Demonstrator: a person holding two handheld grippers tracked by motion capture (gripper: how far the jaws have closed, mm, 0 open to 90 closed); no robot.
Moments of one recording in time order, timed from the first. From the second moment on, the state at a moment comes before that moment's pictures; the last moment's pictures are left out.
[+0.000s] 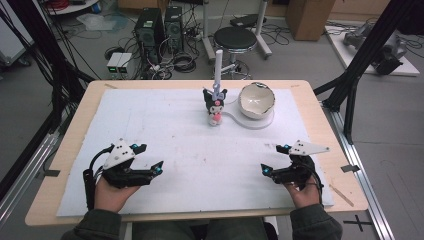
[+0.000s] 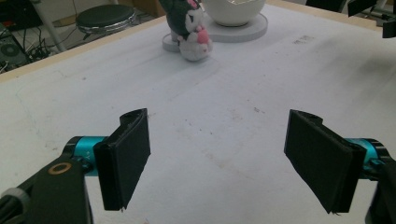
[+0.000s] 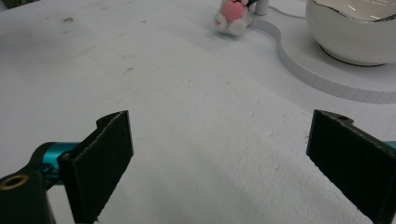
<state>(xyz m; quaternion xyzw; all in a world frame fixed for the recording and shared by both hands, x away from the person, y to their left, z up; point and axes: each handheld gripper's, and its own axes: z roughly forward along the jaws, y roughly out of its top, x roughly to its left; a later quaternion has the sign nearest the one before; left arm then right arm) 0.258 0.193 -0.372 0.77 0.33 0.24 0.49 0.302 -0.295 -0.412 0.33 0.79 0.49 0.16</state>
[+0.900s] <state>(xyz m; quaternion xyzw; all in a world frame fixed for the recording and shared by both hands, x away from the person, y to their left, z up) 0.245 0.206 -0.383 0.77 0.34 0.24 0.49 0.303 -0.294 -0.413 0.33 0.80 0.48 0.16</state>
